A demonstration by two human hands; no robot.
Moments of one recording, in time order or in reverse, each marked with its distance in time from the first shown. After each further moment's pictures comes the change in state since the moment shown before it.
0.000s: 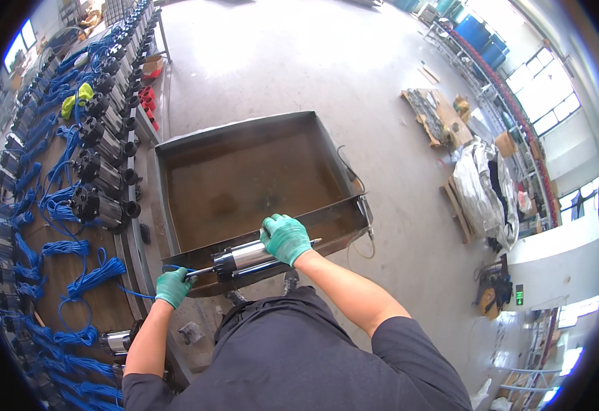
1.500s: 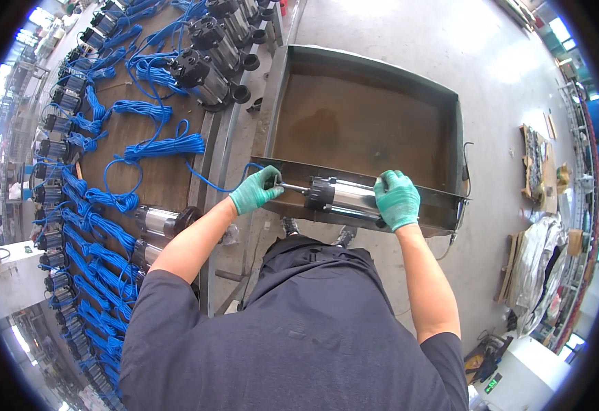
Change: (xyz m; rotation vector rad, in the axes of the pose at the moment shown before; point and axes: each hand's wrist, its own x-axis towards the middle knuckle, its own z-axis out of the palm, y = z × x) left_hand -0.012 -0.004 0.023 -1.108 0.014 -0.076; right_hand 0.003 -0.002 0.000 -0.047 -0.040 -0.009
